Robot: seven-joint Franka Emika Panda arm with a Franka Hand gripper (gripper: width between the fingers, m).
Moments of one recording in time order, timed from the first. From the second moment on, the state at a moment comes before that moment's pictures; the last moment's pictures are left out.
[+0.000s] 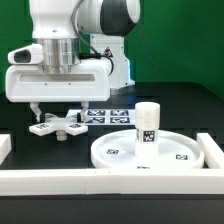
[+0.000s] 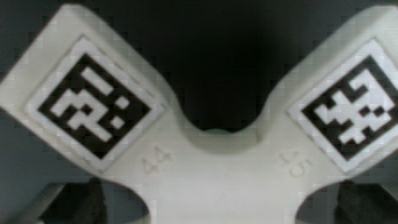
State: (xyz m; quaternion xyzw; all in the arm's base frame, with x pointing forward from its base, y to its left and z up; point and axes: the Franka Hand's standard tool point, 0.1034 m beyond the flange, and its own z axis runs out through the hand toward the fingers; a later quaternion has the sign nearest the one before) arm 0.452 -0.124 0.032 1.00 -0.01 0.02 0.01
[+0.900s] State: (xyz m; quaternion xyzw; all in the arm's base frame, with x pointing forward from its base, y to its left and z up) arm 0.451 -0.128 0.032 1.00 -0.01 0.02 0.01
